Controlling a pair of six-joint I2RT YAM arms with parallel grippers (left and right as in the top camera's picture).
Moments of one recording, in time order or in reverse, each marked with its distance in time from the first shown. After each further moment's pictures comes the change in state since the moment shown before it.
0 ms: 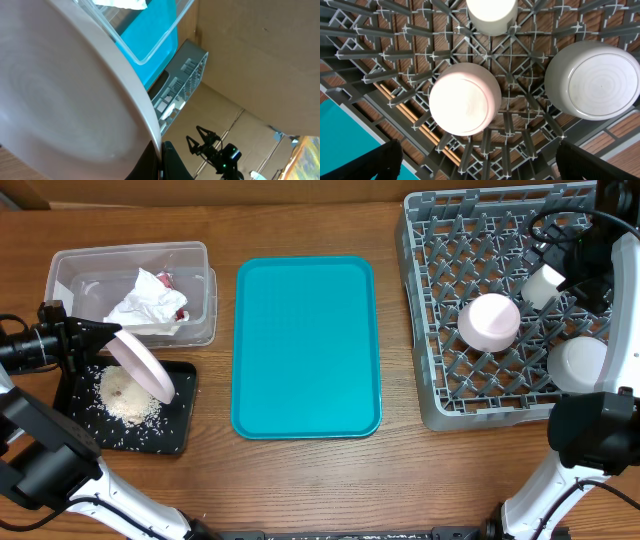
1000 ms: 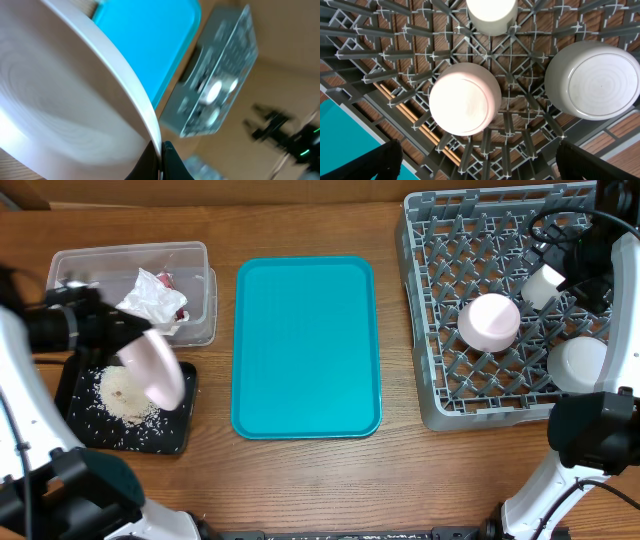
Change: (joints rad) left arm -0.280 -0.335 0.000 0.000 -0.238 -0.097; right arm 0.000 0.000 0.000 0.000 0.000 0.000
